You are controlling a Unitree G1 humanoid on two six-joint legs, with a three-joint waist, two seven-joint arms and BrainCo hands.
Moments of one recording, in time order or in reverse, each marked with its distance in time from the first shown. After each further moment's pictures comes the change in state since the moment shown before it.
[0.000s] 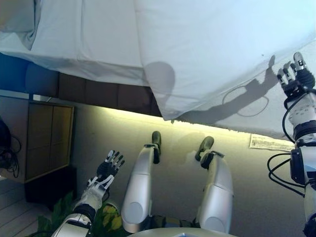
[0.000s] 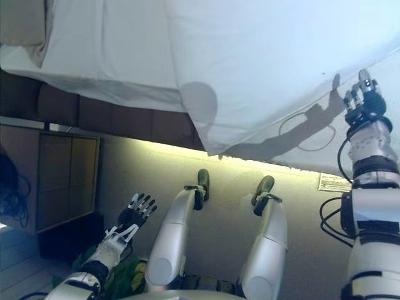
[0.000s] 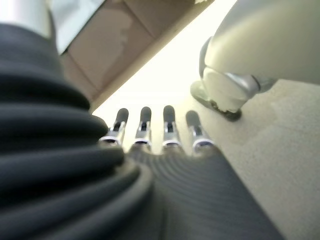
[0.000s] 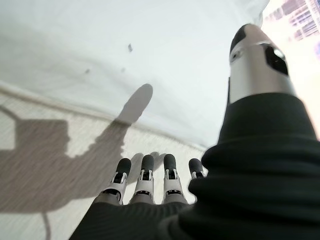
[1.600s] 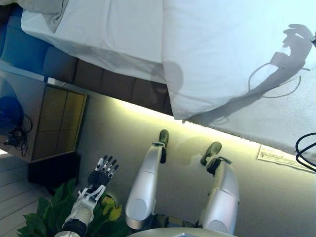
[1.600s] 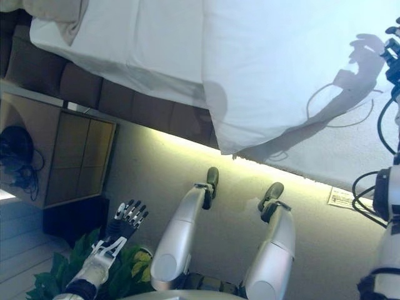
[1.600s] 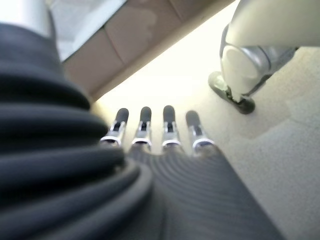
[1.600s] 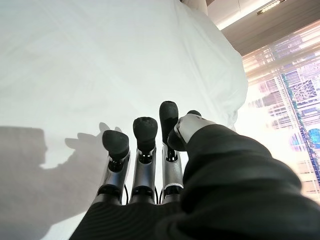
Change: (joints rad) left arm 0.153 0.044 0.061 -0.102 -0.020 -0.008 -0.089; right arm -0.196 -0.134 0.148 0.003 -0.099 0.091 0.125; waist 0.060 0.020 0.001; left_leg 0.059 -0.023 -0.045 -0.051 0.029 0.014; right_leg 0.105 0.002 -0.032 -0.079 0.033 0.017
